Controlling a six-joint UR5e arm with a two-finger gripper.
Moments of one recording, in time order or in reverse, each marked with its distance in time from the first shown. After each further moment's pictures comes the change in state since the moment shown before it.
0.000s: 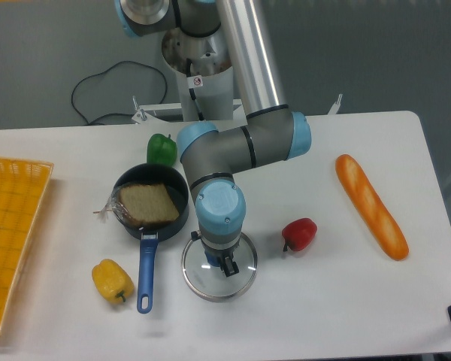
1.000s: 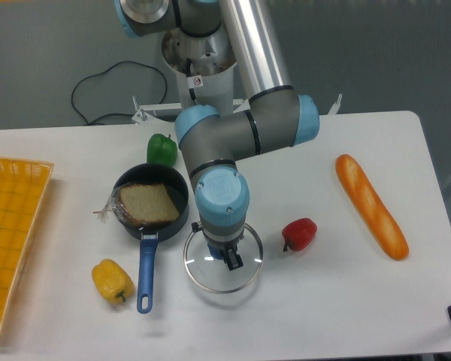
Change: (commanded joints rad) arm 0.003 0.093 0.071 -0.199 0.011 0.011
